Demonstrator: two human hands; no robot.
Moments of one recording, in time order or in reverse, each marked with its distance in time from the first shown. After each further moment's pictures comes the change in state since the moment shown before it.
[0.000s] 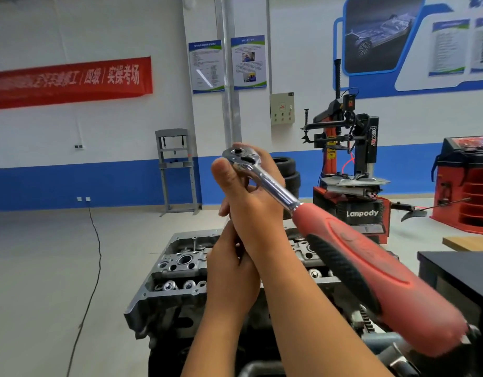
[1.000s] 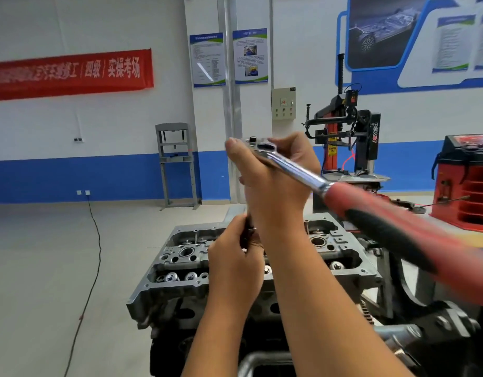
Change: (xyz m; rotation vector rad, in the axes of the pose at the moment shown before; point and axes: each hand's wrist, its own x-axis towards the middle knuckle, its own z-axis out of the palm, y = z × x) left_hand -0.001 -0.003 0.001 0.143 0.015 0.082; right_hand 0.015 -0.010 -0.001 -0.036 0.321 -0.065
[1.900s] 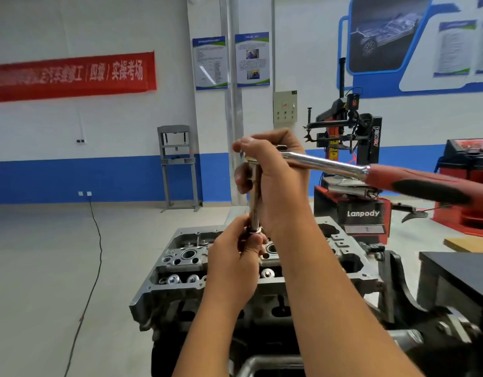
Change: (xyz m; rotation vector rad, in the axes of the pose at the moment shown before) left_hand 0.004 0.000 -0.011 -0.145 -0.156 -0.093; right_hand 0.011 -0.008 -0.006 0.341 -0.292 0.277
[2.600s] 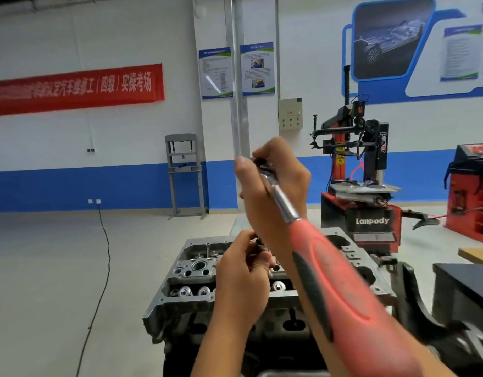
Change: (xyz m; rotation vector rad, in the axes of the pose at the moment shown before) left_hand -0.002 -0.001 -0.002 -0.009 0.043 -0.013; right_hand 0.003 0.017 0.007 -0.629 0.080 -0.429
